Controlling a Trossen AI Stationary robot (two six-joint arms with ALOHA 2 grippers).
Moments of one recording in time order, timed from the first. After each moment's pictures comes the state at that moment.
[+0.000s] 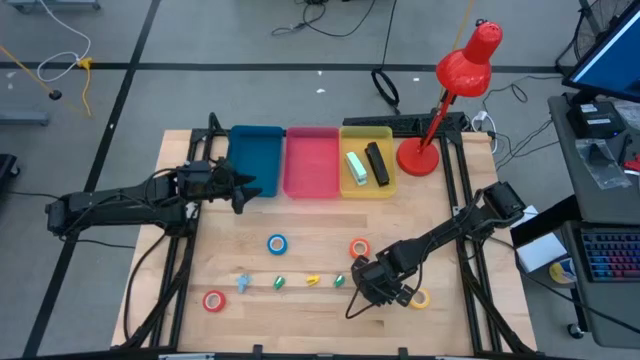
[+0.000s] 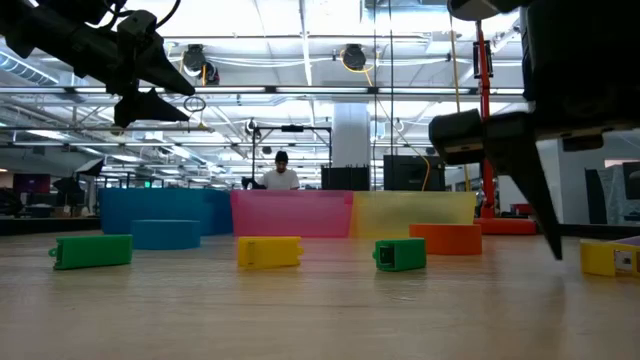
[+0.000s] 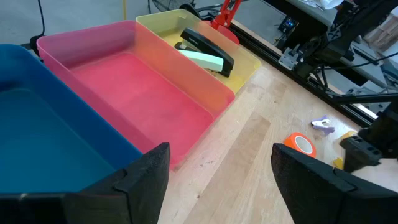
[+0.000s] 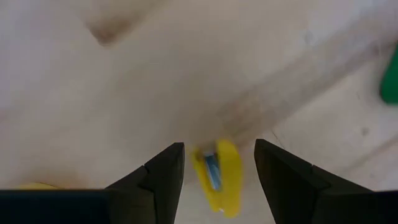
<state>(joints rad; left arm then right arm) 0.27 0.60 0.42 -0.21 -0.05 -0.45 0.45 1.80 1.08 -0.57 -0.18 -0.46</state>
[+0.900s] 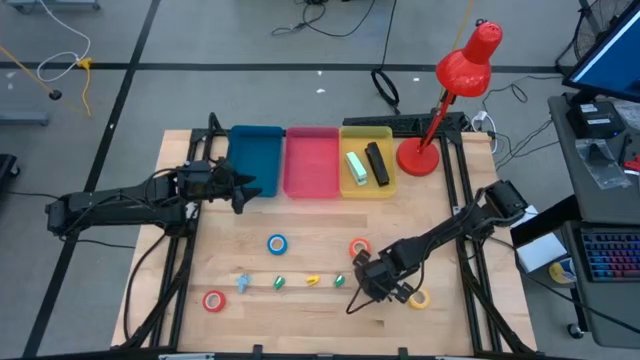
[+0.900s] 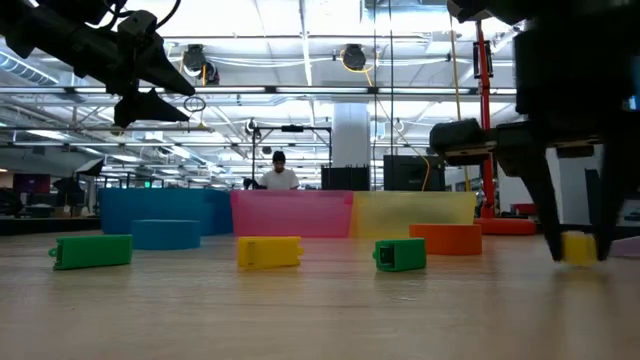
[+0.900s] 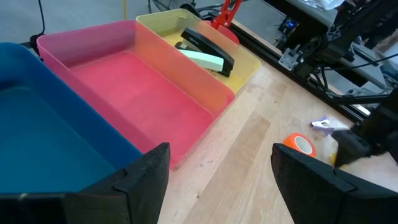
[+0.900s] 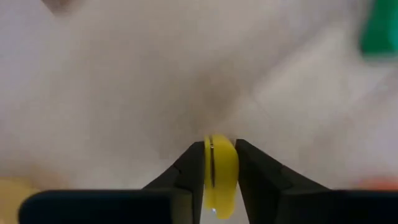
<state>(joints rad) 0.27 0.60 0.42 -0.21 -0.05 -0.46 0.43 1.77 1.02 -0.56 -0.10 -0.41</state>
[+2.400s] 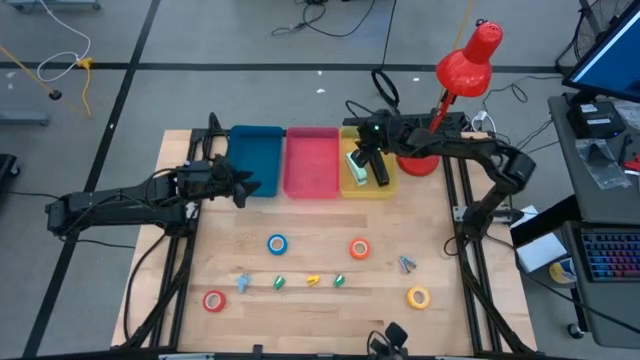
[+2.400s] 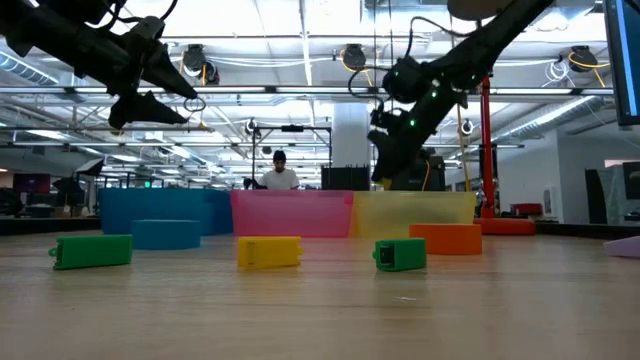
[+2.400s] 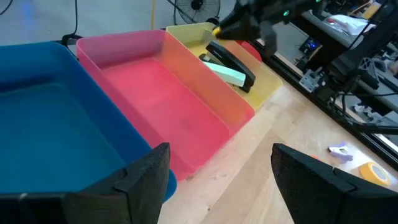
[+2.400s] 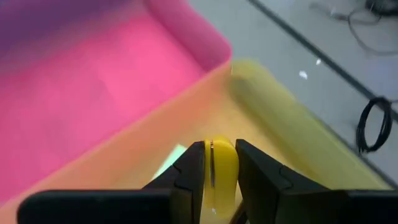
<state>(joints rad) 0.27 0.60 0.42 -0.20 -0.16 -0.54 -0.64 1.66 1.02 -0.10 0.04 0.00</state>
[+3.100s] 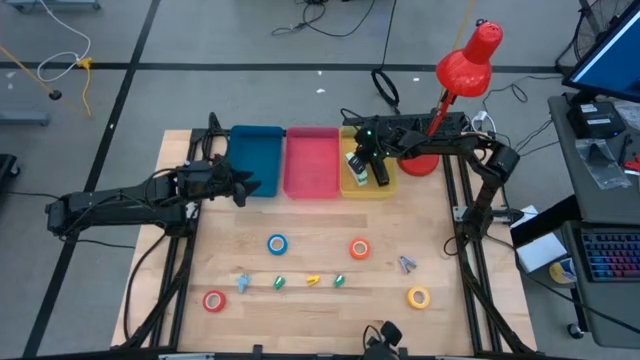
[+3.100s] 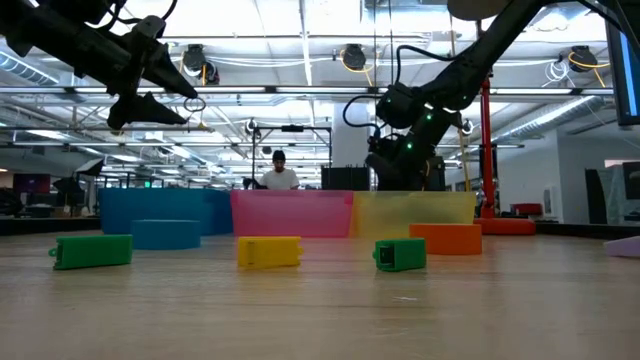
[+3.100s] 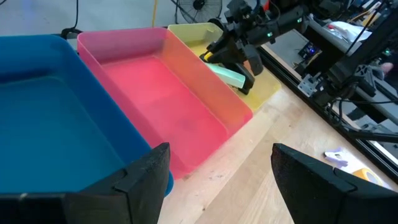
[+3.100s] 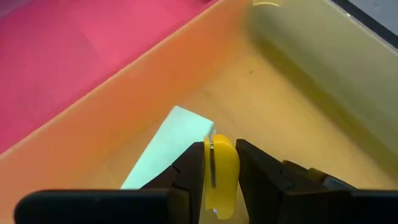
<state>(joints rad) 0.27 0.60 0.42 -0.20 -0.16 -0.59 -0.65 1.79 1.02 -0.10 -0.01 0.07</state>
